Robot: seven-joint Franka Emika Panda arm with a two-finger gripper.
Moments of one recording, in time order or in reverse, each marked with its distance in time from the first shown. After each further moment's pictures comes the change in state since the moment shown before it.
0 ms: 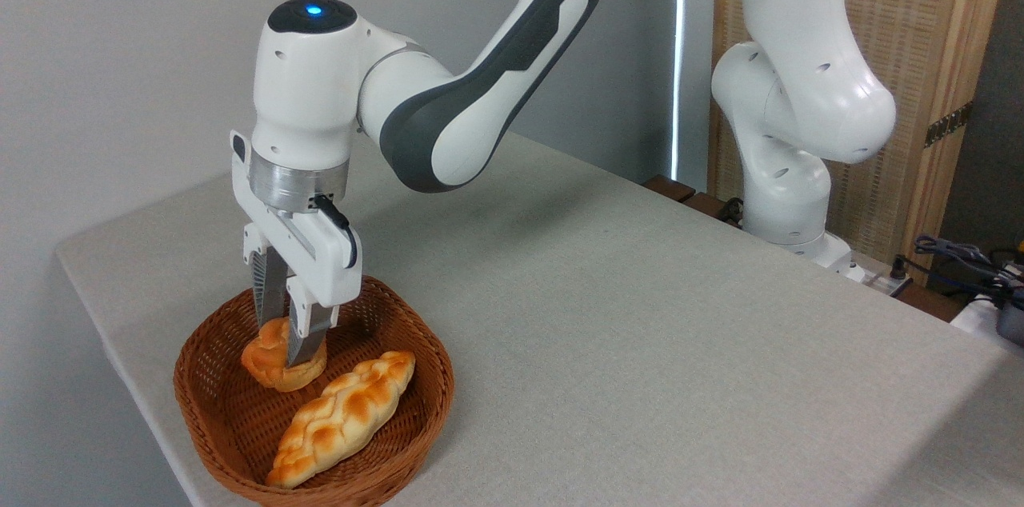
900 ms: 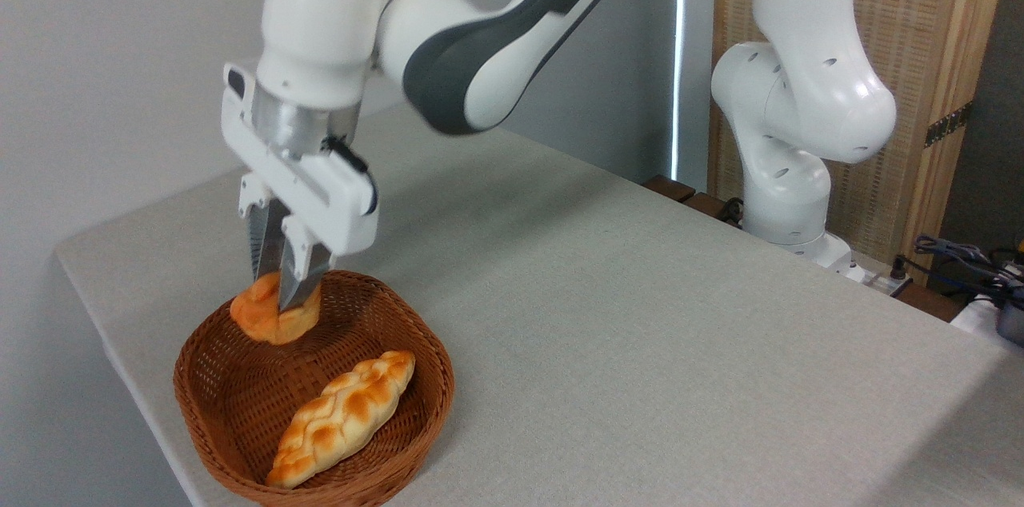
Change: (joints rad) arm 0.012 -0.143 0.064 0.024 -0.112 -0.159 0.000
